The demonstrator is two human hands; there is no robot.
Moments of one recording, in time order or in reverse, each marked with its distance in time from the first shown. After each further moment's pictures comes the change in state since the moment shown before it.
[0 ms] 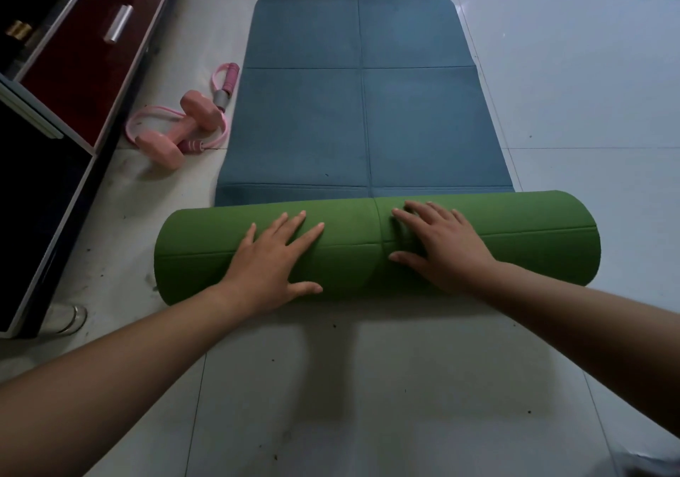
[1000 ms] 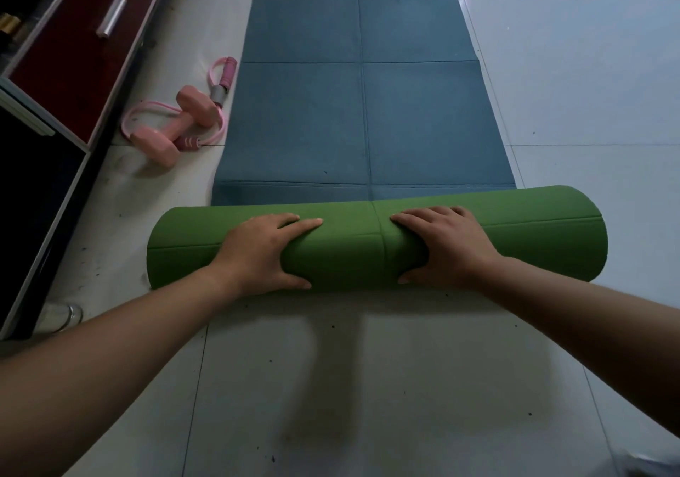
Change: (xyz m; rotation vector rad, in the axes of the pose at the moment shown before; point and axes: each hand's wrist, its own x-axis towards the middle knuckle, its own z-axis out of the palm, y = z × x) left_hand 0.014 -0.021 -0.007 -0.087 0.106 0.080; right_hand 0.005 0.009 -0.006 -0.090 -0.043 -0.104
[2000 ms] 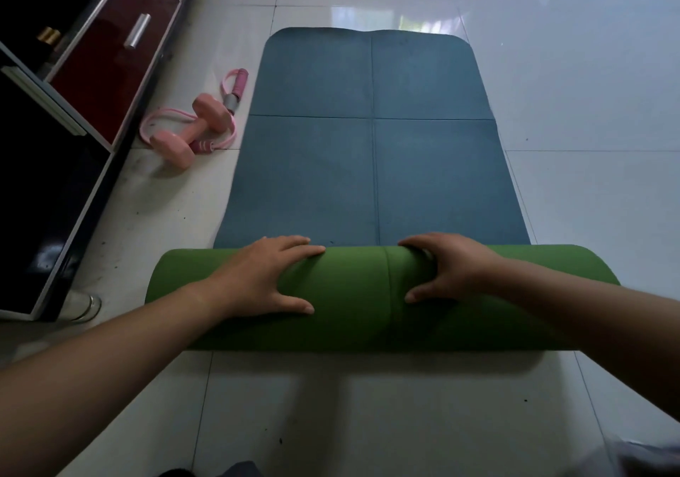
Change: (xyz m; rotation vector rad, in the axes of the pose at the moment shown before) left_hand -0.047 0.011 -0.008 -0.203 -0.178 0.046; right_hand -0.031 -0.010 -0.005 0.291 -0.212 0.092
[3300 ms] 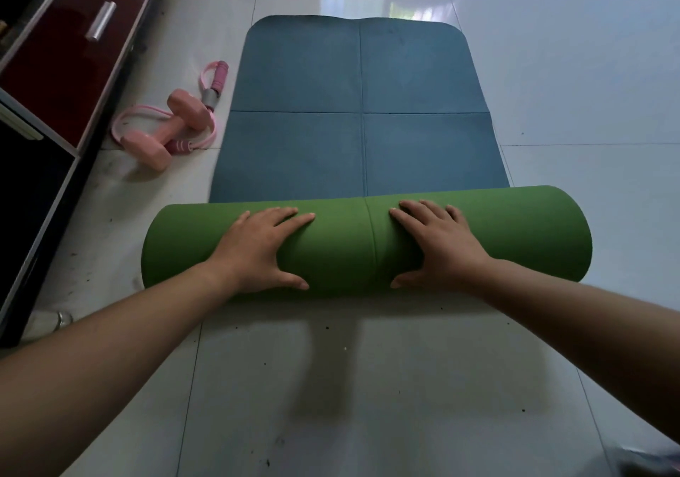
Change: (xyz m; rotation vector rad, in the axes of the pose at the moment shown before) left_hand 0.058 -0.016 -0.001 0.194 0.124 -0.054; right_hand 0.031 0.012 0.004 -0.254 0.200 -0.020
